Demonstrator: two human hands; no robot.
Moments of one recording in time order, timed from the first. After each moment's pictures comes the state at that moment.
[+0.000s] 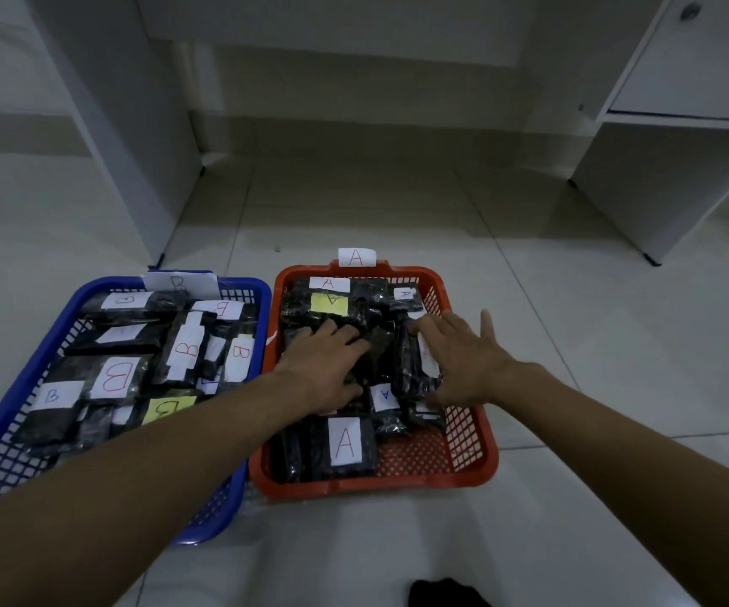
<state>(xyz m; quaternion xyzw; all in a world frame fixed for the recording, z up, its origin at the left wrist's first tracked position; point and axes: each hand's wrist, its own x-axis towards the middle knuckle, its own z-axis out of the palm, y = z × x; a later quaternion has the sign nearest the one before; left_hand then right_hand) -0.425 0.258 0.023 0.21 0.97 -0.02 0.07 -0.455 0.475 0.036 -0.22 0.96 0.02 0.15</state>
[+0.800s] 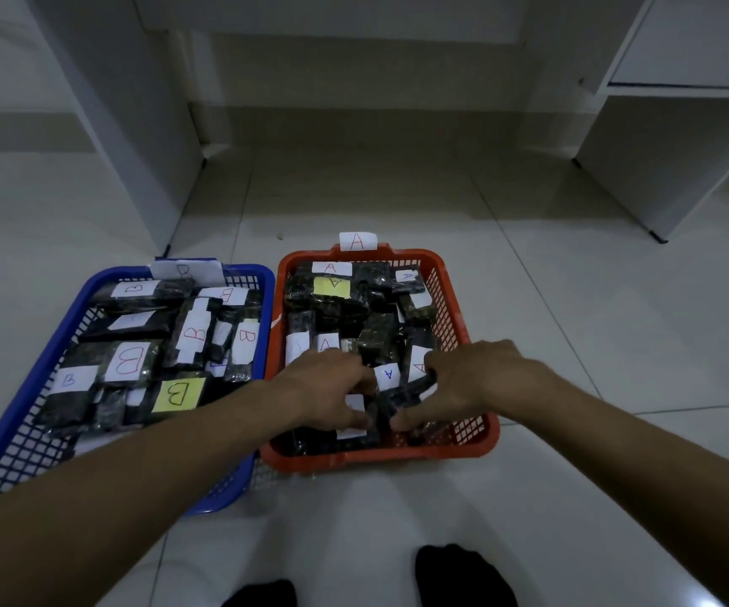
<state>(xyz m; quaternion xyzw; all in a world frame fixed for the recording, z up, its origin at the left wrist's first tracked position) -0.389 0.261 0.030 0.25 0.95 0.04 0.19 -0.395 0.448 0.079 -0.11 0.93 0.13 0.32</state>
